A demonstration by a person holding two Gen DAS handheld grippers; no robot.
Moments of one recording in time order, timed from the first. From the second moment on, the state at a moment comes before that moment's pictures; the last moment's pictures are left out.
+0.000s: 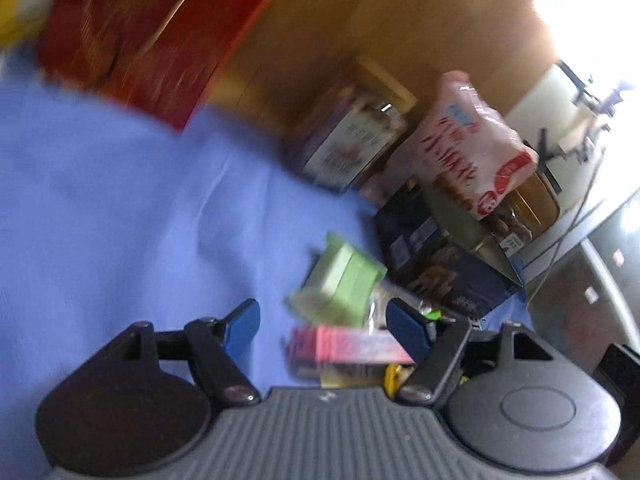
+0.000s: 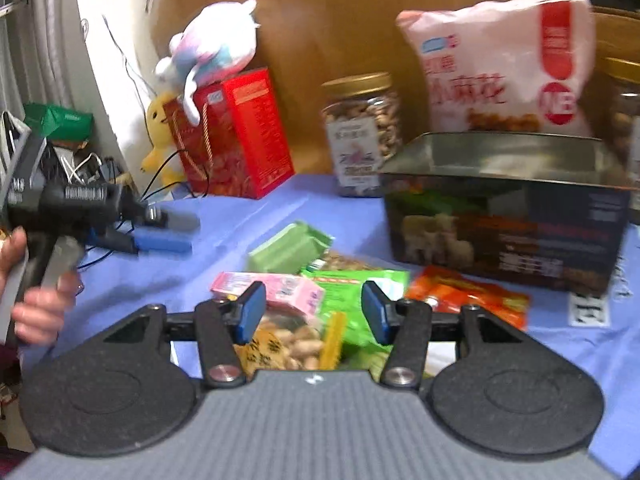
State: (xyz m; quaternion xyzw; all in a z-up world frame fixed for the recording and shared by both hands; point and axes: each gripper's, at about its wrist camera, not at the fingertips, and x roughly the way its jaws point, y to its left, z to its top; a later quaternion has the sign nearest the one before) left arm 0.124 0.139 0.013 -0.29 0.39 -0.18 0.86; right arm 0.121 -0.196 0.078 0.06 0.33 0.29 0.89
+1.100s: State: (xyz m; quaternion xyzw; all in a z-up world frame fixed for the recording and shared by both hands) left arm 0.259 -0.047 0.074 -0.21 0.39 -0.29 0.85; right arm 0.186 -0.303 0.116 0.12 0.24 0.16 0.95
